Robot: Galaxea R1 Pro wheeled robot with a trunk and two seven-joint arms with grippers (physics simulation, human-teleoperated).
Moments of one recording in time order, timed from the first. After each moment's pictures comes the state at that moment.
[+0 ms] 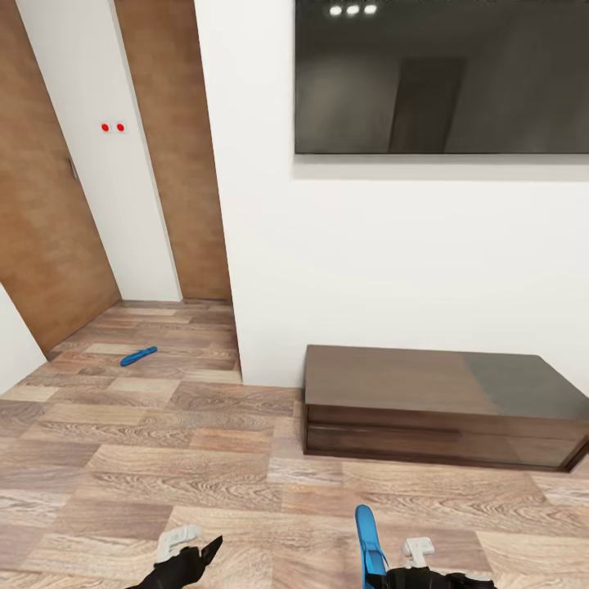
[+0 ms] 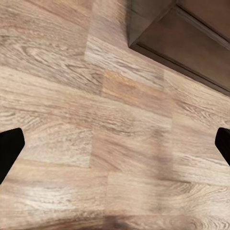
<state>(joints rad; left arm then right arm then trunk) -0.19 0.13 -0.15 -0.67 0.57 0.04 -0.36 -0.41 -0.13 -0.01 -0.30 -0.04 0.14 0.64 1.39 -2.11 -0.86</state>
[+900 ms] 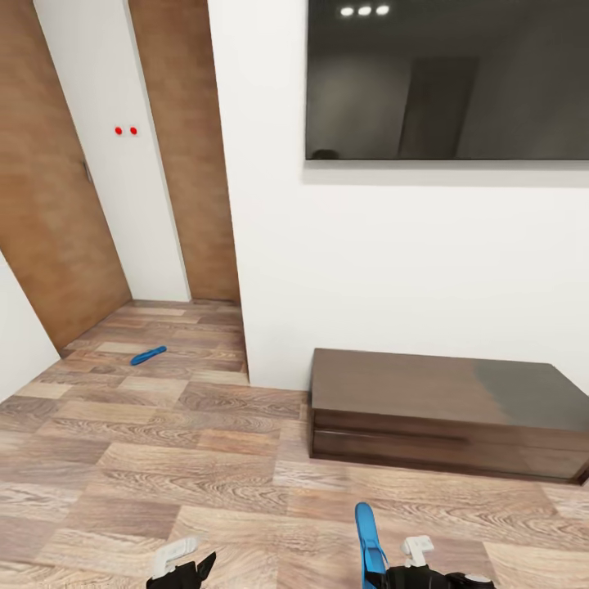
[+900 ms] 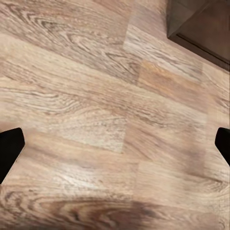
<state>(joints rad) -0.19 0.12 -0.19 -0.62 0.57 0.02 -0.22 -0.41 -0.13 -0.01 -0.30 -0.04 0.11 0.64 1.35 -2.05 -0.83</state>
